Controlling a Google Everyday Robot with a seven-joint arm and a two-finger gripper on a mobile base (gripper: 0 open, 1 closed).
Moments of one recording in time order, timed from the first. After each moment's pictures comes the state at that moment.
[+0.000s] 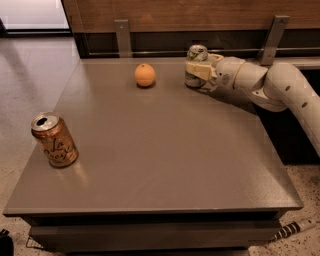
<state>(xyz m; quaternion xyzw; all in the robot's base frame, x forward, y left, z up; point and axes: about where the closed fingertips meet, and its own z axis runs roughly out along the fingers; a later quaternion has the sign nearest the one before) 0.769 -0.136 0.884 -0.30 0.65 0.29 0.64</state>
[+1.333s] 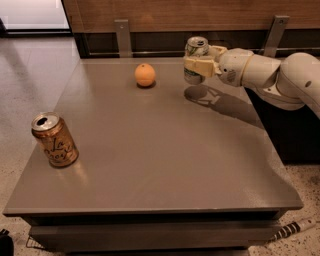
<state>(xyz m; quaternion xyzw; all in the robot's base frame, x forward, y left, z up) 0.705 -0.116 0.935 -0.34 0.63 0.28 0.64</state>
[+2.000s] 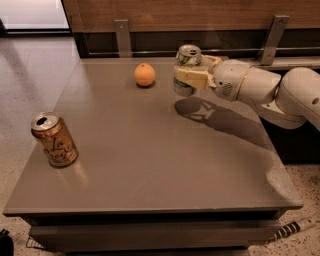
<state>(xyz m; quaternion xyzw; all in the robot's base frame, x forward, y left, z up) 0.639 -0.082 0.943 -0.33 0.62 0.32 0.64</state>
